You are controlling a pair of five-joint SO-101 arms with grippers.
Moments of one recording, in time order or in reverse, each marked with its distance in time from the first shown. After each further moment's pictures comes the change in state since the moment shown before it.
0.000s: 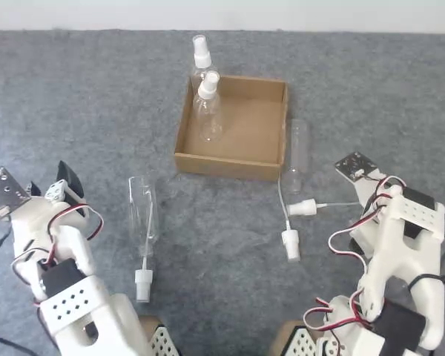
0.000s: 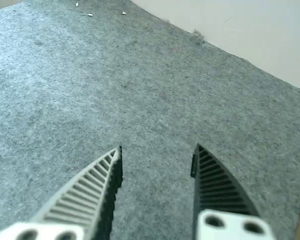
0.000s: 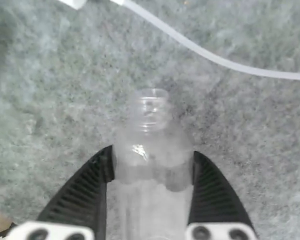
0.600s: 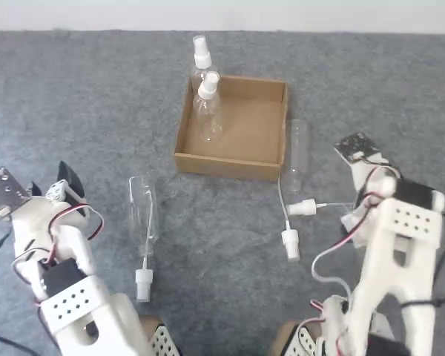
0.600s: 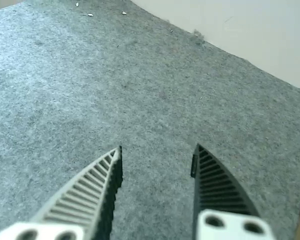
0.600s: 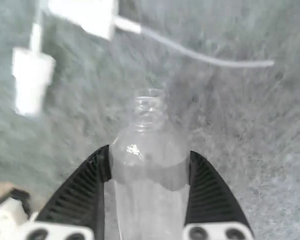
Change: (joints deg) left arm 0.0 0.0 0.0 0.0 0.0; right arm -9.7 -16.5 -7.3 17.7 -17.2
